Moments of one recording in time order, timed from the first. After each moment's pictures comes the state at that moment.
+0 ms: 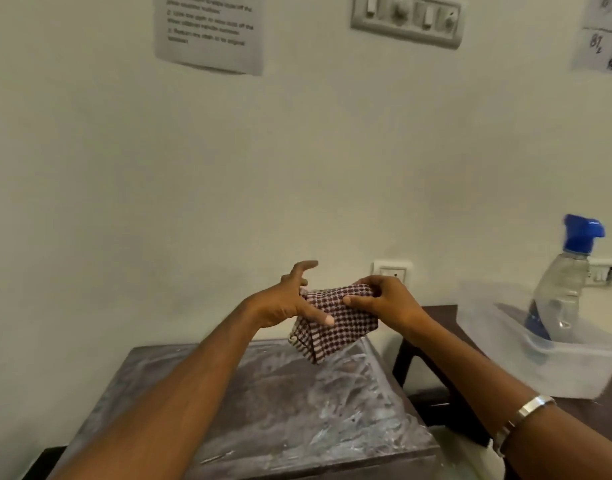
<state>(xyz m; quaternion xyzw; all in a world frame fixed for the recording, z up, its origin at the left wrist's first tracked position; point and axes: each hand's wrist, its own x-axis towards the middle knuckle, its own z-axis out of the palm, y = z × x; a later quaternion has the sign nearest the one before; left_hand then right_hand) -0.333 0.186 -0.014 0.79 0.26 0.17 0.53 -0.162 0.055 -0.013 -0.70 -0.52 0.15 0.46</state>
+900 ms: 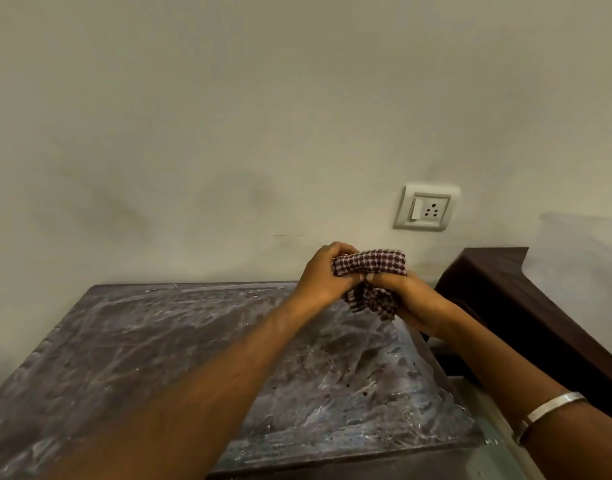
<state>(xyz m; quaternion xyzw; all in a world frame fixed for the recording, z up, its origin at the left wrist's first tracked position) -0.213 0.231 -0.155 0.79 0.28 0.33 0.43 -0.081 0.126 -0.143 -0.55 -0.42 0.45 0.56</state>
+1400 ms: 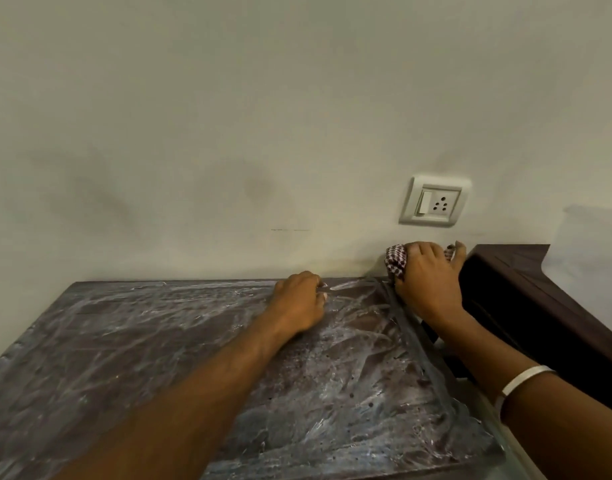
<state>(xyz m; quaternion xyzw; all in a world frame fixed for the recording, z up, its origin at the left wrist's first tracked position) -0.234 0.261 -0.204 0.90 0.37 0.16 0.18 -0.032 0.159 -0.175 -0.83 -0.48 -0.27 0.10</state>
